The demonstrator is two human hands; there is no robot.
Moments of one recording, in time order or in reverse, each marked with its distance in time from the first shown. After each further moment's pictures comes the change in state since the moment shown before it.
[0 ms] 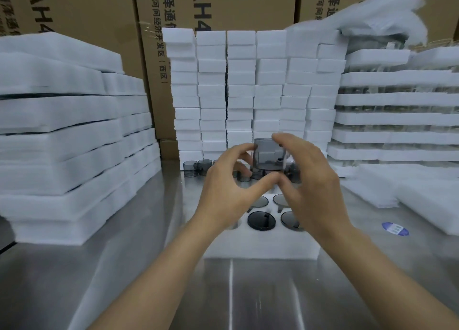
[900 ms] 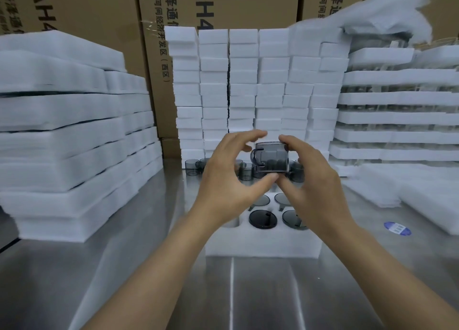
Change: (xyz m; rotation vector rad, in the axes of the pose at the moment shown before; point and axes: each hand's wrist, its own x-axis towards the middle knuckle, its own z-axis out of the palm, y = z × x) left_hand 0.003 0.010 -0.013 0.064 -0.020 0.250; right_hand -0.006 0.016 0.005 0.058 -0.084 0.148
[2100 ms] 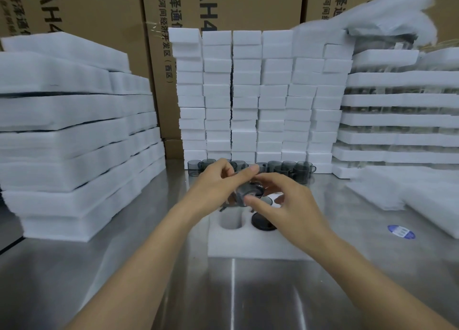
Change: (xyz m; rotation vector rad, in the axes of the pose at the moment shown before) left_hand 0.006 -0.041 -0.019 -0.167 -0.272 -0.641; right_hand -0.018 -0.016 0.024 0.237 -0.308 0.243
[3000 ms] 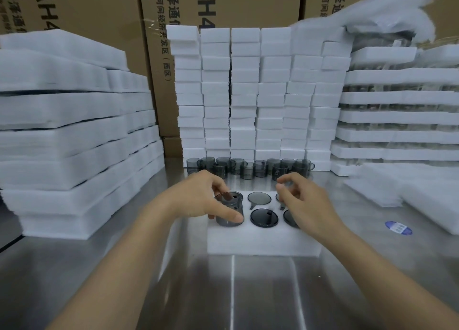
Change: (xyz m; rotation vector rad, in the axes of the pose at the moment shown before) left_hand -0.006 -0.007 -0.036 0.455 -0.288 -0.044; right_hand 0.006 0.052 -0.015 -0.078 0.034 0.232
